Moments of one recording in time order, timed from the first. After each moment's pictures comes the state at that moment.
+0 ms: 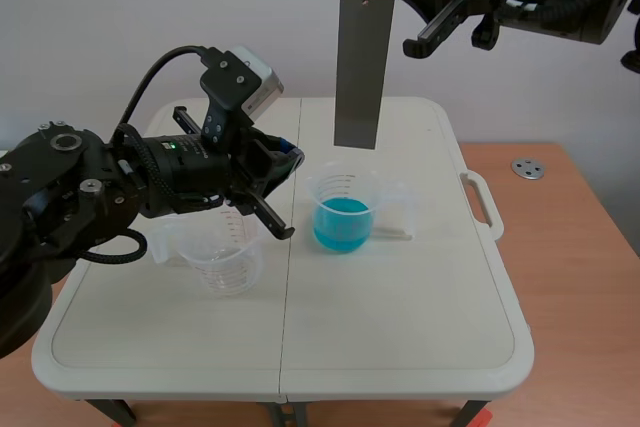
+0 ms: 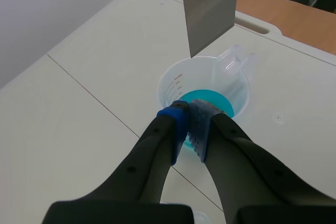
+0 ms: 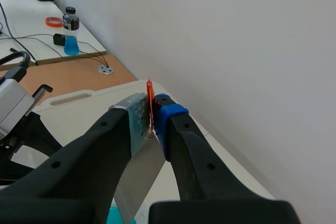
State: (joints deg) left arm -6.8 -15.1 19.9 84.0 -2.0 -29.0 8.2; right arm 12.3 21.1 -5.4 100.9 19.0 43.4 -10.8
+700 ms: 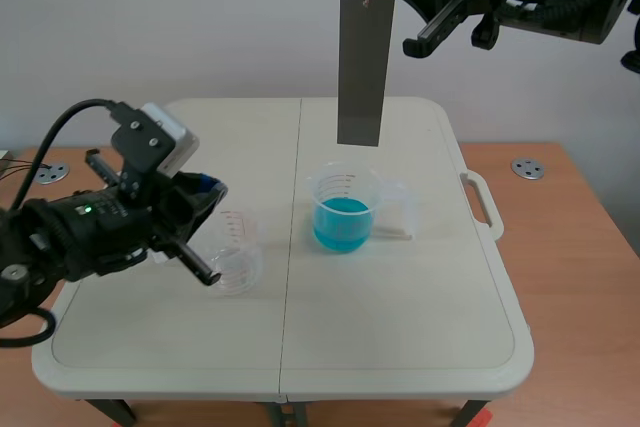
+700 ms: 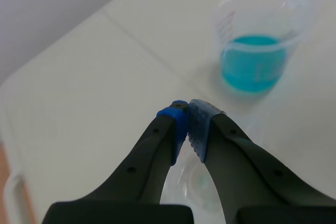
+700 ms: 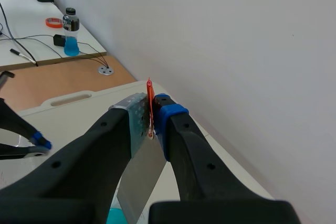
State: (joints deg) left arm 4.8 -27.3 18.4 85.7 -2.2 -16.3 -3.1; right arm 12.3 21.1 -5.4 100.9 19.0 43.4 -10.6
